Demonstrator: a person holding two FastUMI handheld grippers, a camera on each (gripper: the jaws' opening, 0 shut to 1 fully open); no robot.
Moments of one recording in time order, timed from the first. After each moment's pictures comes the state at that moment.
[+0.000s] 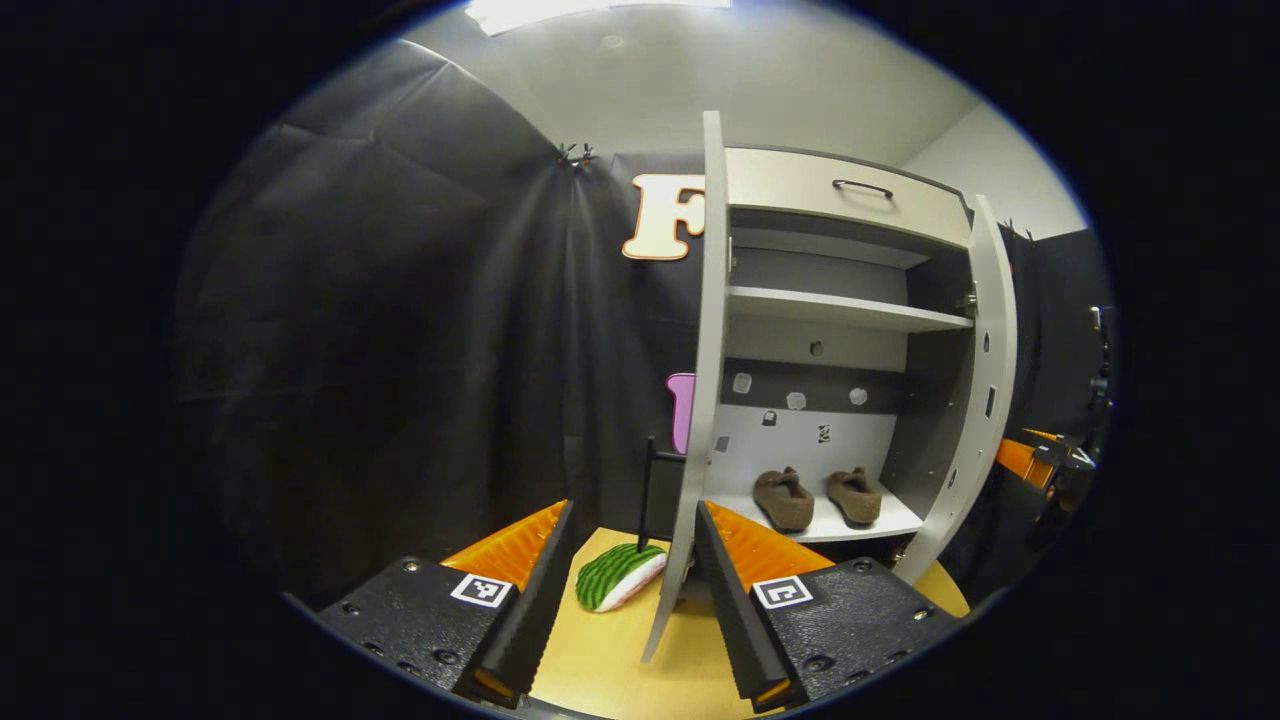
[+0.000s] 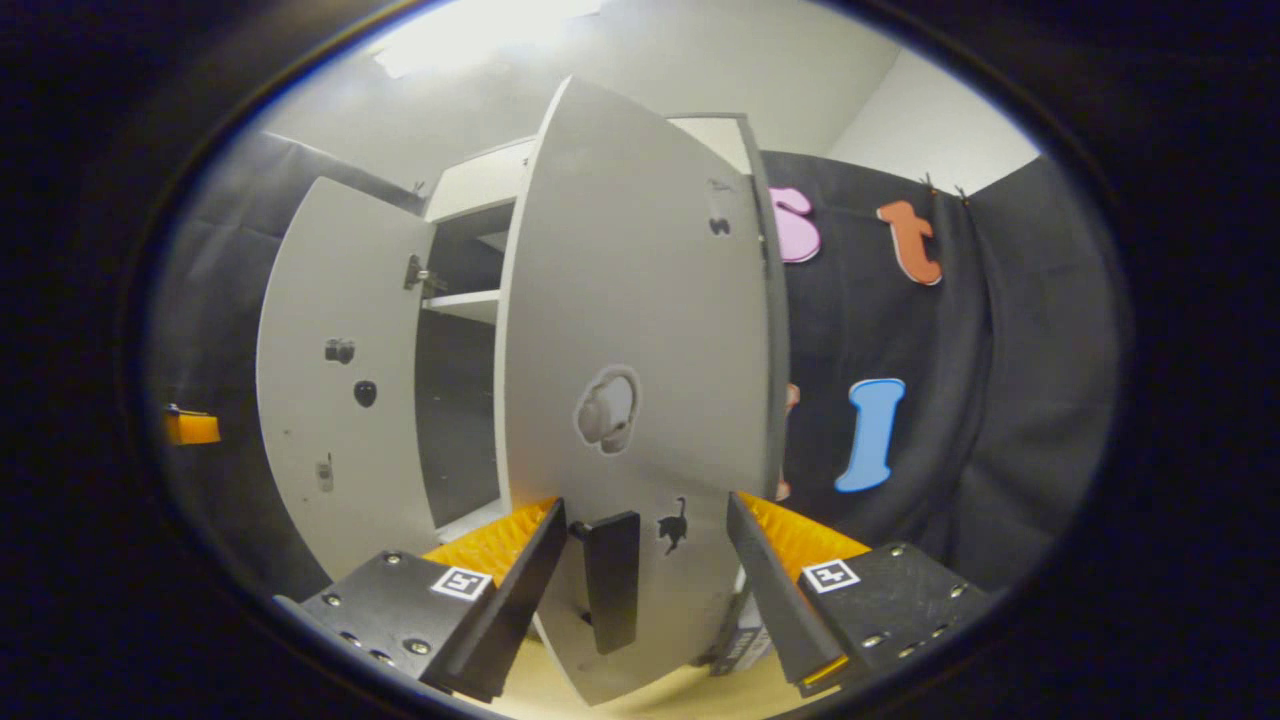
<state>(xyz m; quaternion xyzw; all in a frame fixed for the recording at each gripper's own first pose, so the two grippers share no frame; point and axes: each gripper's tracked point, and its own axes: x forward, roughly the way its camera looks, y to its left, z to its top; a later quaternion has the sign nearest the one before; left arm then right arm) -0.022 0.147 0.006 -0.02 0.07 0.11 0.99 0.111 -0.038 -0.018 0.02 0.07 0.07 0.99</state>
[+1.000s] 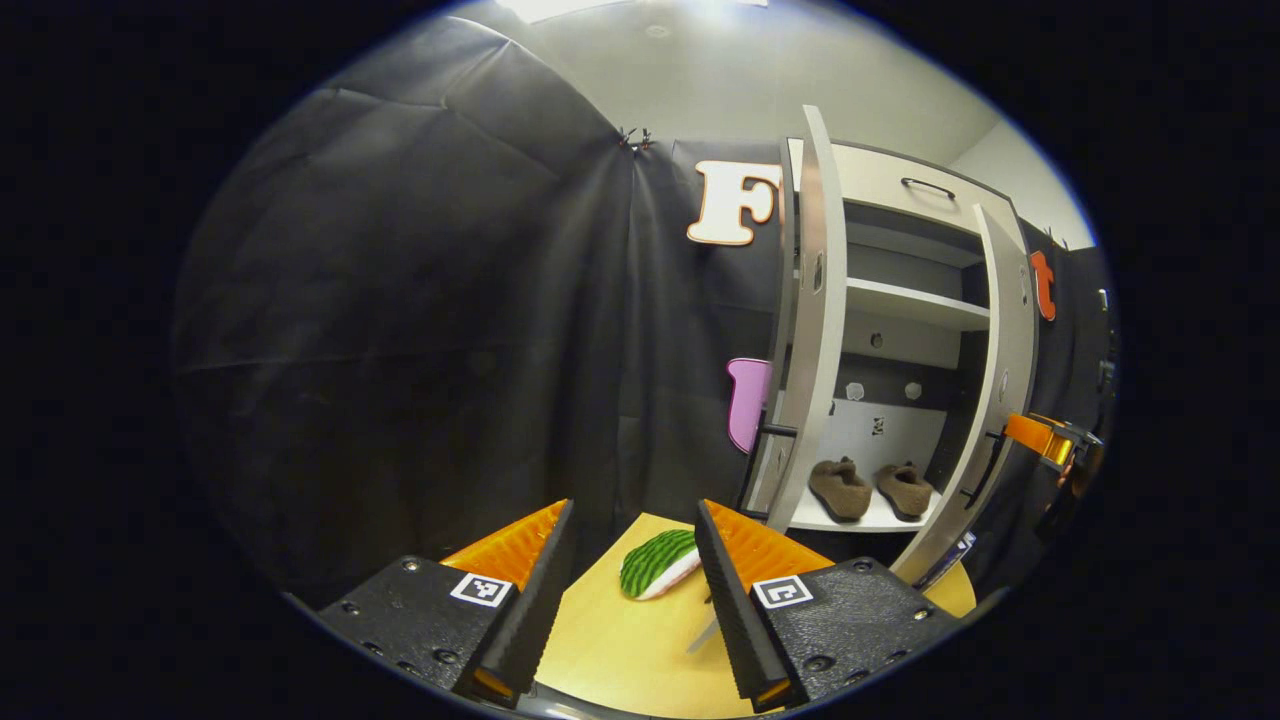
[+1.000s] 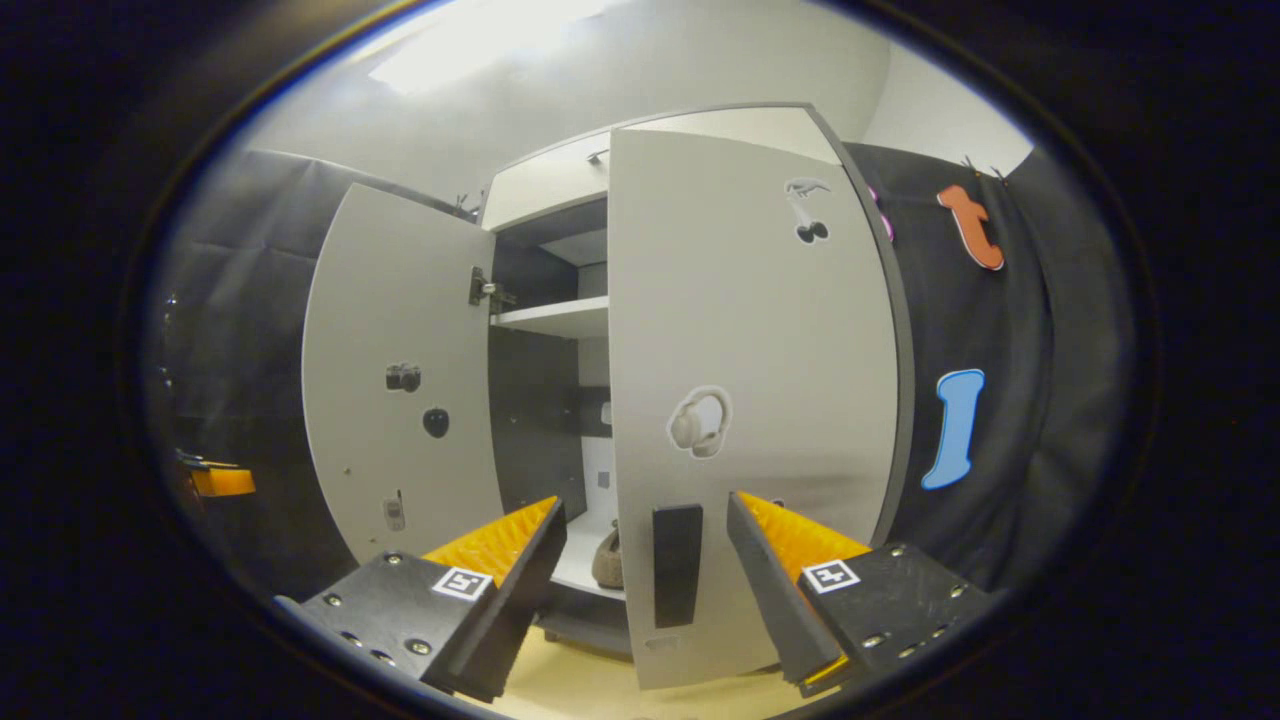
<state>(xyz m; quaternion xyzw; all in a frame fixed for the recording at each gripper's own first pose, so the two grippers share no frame) -0.032 0.216 -0.017 -0.04 0.08 0.17 0.98 0.122 0.034 -0.008 0.05 0.07 0.13 0.99</state>
